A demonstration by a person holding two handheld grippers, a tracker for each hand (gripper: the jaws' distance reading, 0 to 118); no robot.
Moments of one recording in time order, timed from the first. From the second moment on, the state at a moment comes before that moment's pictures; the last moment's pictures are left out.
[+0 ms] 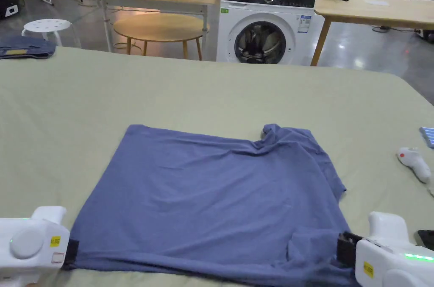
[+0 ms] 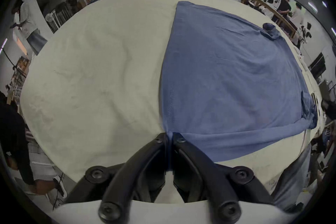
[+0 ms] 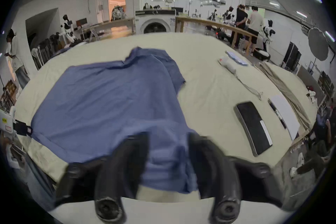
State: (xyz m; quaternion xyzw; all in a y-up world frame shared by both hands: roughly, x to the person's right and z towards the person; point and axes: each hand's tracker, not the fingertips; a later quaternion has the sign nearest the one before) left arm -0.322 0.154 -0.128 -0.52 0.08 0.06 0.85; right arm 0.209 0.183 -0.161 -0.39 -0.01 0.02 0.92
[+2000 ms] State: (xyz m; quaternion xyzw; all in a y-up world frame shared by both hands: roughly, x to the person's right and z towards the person) left arm -0.345 0.189 -0.345 -0.45 0.07 0.07 0.89; right arm 0.199 0.165 -0.388 -0.40 0.00 0.01 0.91
